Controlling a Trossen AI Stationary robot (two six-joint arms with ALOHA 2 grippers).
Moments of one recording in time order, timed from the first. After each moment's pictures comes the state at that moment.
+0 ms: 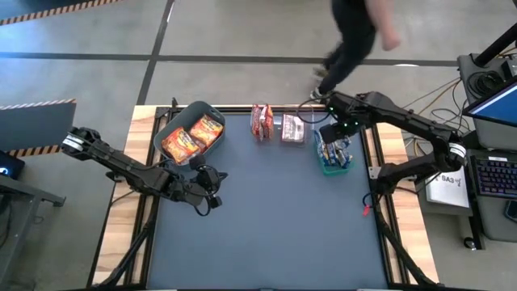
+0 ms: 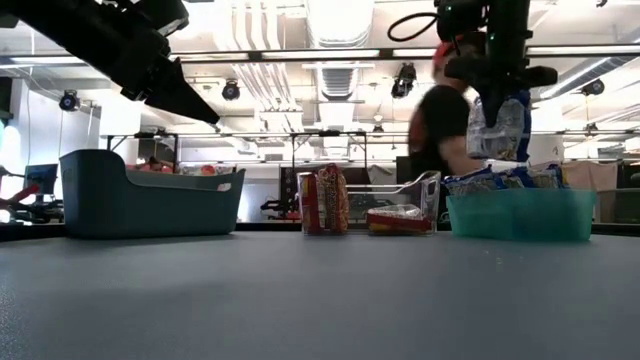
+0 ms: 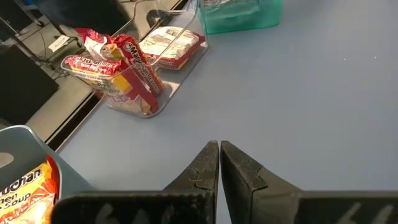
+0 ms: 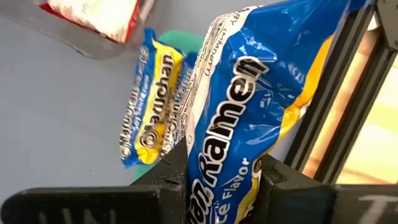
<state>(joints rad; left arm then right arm) -0.37 1.16 0.59 -0.14 -0.80 -0.30 -0.56 1.30 1.27 -1.33 0.13 0.62</state>
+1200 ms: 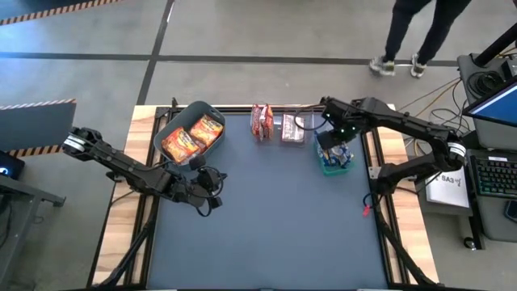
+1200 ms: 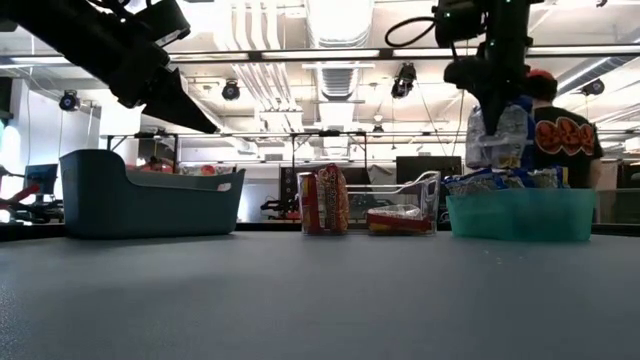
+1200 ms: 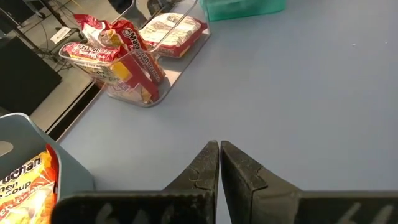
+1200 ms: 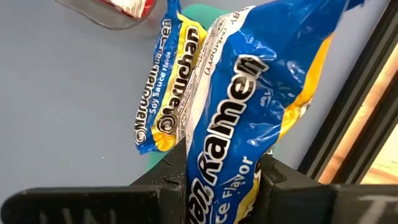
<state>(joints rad) -0.37 1.19 0.59 -0.18 -0.80 -0.33 -0.51 1.30 1.21 -1.28 0.07 0.63</state>
